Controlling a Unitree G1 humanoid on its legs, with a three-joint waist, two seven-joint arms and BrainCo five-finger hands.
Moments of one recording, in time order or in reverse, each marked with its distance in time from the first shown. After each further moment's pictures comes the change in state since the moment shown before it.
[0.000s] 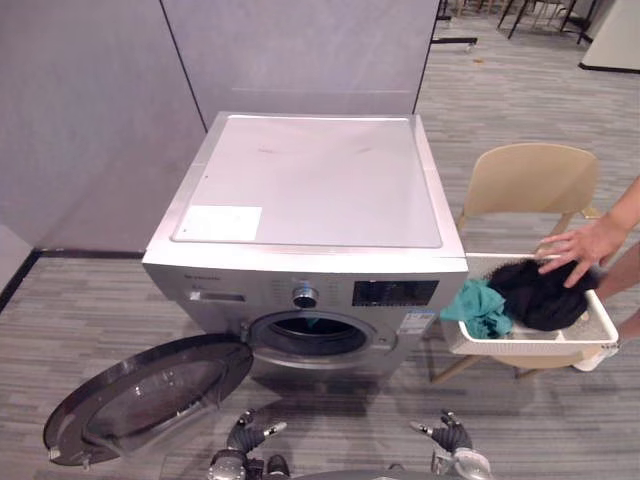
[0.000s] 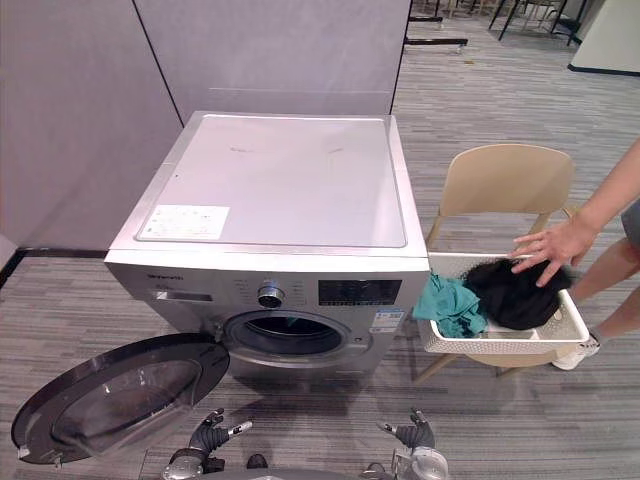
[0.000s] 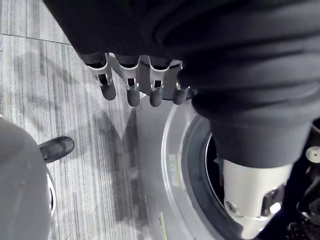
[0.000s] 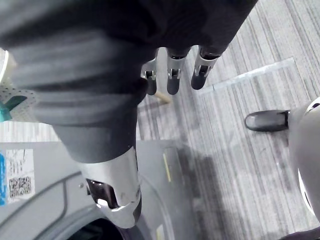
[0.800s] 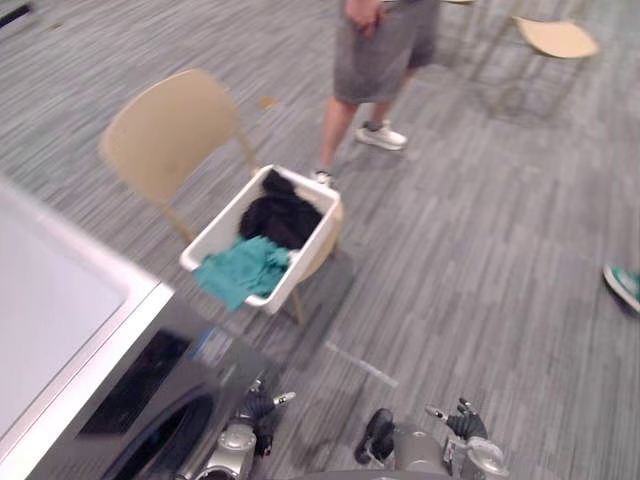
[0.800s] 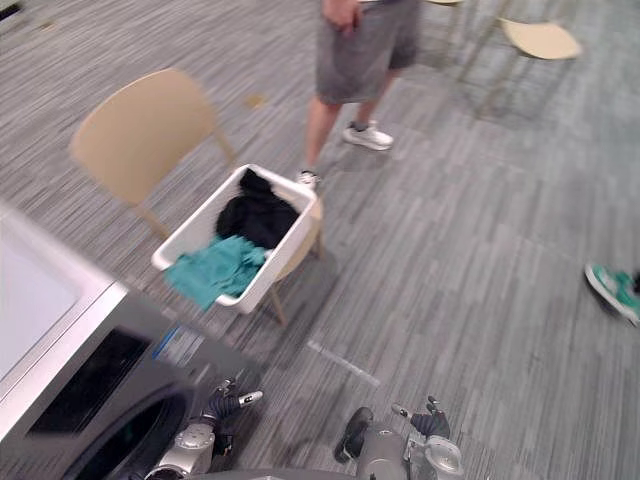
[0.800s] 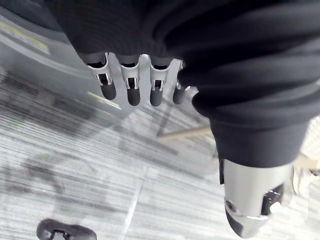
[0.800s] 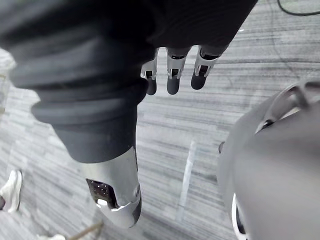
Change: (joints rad) left arm -0.087 -0.040 0.024 0.002 -0.038 0.016 -0.001; right arm -0.033 -0.046 0.003 -0.023 0.076 -0.004 -0.022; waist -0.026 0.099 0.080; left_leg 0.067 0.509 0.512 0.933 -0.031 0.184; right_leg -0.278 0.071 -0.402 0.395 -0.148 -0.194
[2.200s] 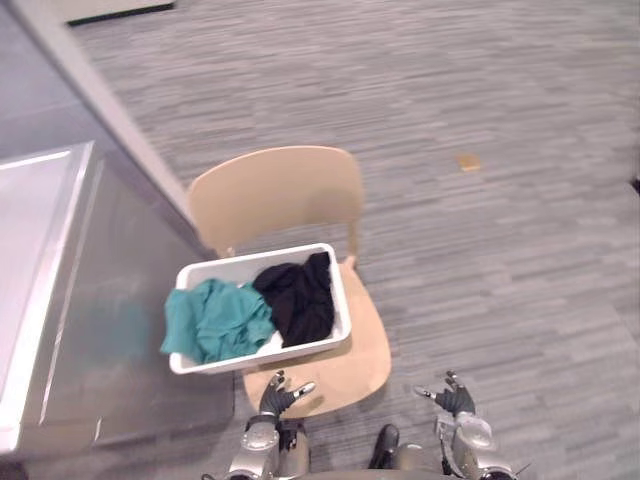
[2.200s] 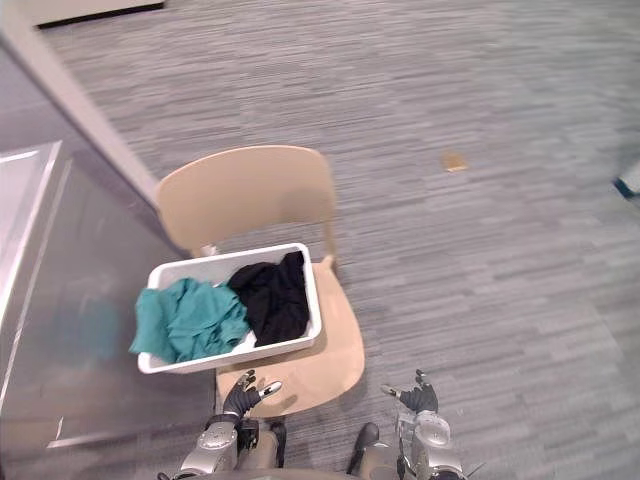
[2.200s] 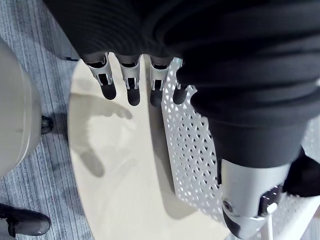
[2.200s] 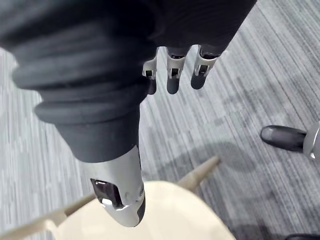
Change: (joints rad) left arm 0.008 -0.057 -0.100 -0.100 -0.092 -0.019 0.048; right arm -0.061 0.010 0.060 -0.014 -0.038 -0.008 -0.008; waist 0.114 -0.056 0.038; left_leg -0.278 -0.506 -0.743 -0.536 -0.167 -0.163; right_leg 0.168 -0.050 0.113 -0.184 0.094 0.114
